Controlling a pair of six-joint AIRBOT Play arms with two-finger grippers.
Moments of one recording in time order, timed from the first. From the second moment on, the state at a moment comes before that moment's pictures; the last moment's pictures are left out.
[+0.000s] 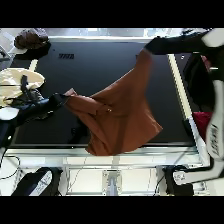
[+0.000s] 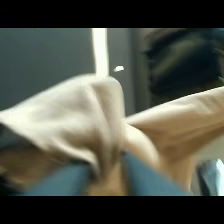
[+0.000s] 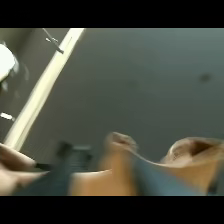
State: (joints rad) left arm 0.14 -0.91 0.66 0.53 -0.76 -1.18; right arm 0.09 -1.57 1.89 -0.90 1.07 1.31
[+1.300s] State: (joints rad) left arm -0.45 -1.31 1.02 1.61 -0.98 -0.90; right arm -0.30 -1.41 1.92 -1.14 1.57 1.32
